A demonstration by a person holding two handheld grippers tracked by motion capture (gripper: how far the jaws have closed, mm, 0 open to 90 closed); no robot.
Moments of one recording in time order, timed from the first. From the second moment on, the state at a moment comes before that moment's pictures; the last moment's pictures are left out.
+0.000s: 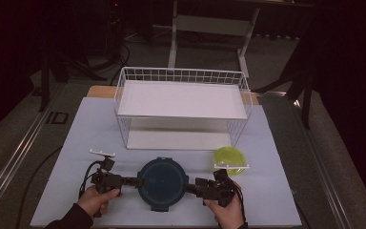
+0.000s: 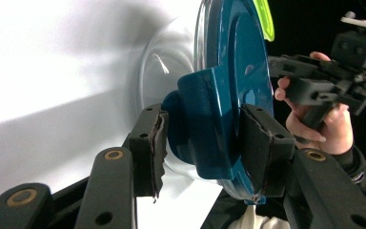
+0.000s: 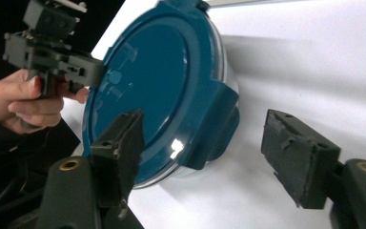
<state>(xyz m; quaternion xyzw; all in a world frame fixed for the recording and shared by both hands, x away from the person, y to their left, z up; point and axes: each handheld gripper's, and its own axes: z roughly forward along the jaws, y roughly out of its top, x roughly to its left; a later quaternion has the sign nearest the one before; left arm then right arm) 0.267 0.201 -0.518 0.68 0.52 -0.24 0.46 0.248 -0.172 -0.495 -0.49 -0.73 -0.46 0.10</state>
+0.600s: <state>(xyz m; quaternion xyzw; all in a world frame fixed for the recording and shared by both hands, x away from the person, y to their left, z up) 0.260 0.201 -0.515 0.69 0.50 -0.23 0.47 0.258 -0.168 -0.511 -0.52 -0.69 -0.46 0.20</state>
